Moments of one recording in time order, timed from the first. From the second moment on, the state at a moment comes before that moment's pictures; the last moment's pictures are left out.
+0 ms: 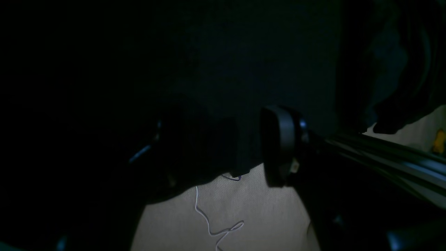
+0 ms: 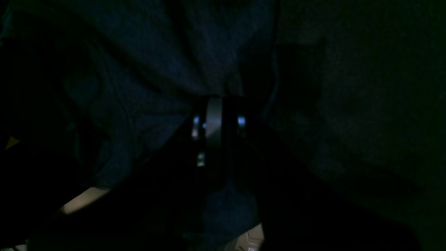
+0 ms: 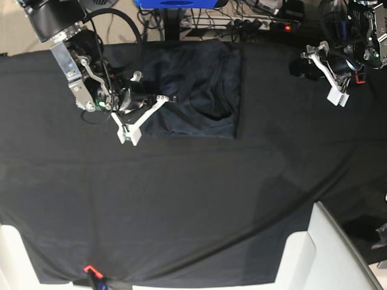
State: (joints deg) left arm 21.3 -25.7 -22.0 75.0 -41.9 -41.0 49.6; right arm -2.1 10.5 -26.1 83.1 36.8 -18.0 -53.9
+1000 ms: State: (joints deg) left arm 12.1 -14.2 -13.6 69.3 -61.5 -41.0 55.7; right arm -7.6 14.0 -20.7 100.6 36.5 -27.2 -58.1
